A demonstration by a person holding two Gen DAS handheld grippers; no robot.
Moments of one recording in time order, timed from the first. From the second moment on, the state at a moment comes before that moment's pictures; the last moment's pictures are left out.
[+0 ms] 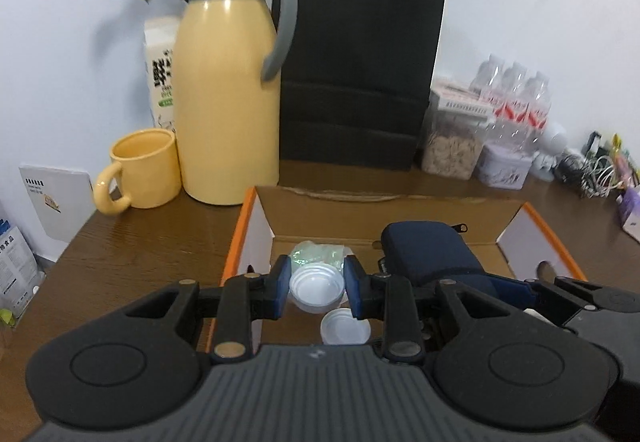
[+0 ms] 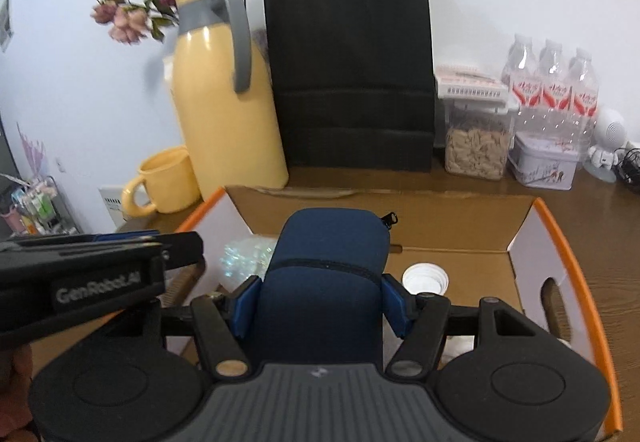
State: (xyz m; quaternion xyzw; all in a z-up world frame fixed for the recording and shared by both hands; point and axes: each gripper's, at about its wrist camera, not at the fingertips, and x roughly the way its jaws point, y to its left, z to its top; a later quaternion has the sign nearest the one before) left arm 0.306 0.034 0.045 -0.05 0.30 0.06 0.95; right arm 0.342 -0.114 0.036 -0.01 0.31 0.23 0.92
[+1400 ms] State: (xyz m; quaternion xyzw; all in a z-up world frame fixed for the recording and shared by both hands) left arm 0.177 0.045 0.055 -0.03 0.22 0.08 0.97; right arm 0.236 -0.152 0.051 -0.09 0.23 0.27 0.93
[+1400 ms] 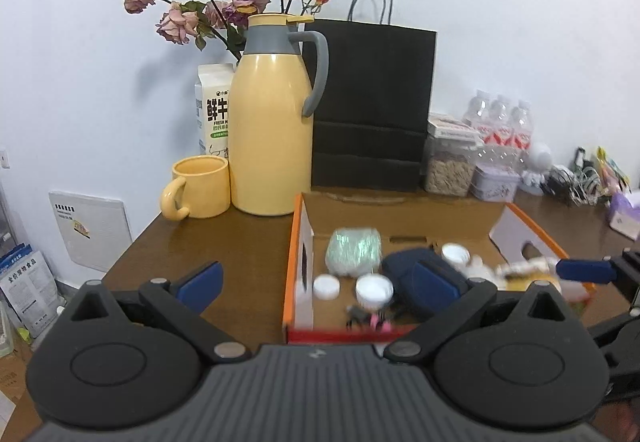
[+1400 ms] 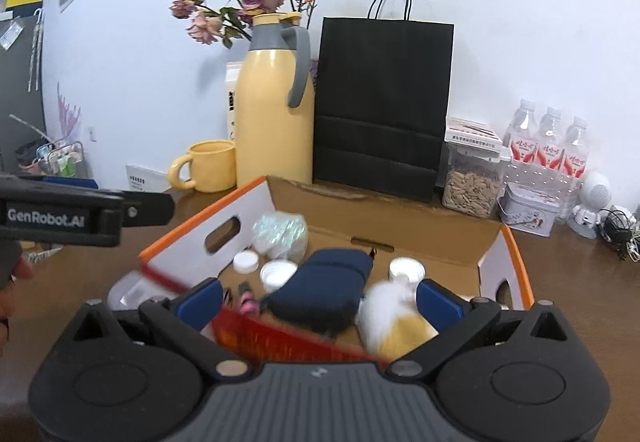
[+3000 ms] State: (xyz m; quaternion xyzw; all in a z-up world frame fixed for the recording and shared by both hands) left arm 0.094 -0.024 -0.042 0.05 0.28 -0.10 0.95; right arm 0.095 -0.240 -0.014 -0.04 0.24 0.21 0.95
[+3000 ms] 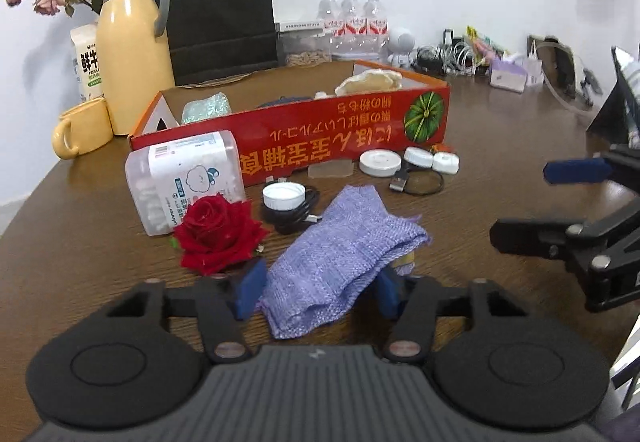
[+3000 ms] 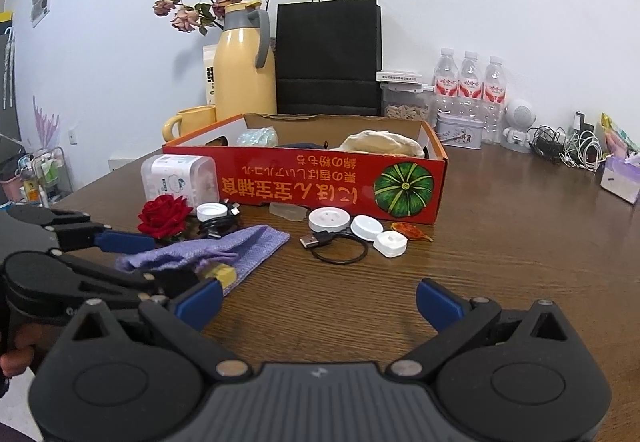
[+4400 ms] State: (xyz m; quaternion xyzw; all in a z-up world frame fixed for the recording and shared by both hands) left arm 0.060 -0.005 -0.019 0.01 0.23 -0.07 0.97; right arm 0.109 -0.160 -0.018 -0.10 0.24 0.30 0.92
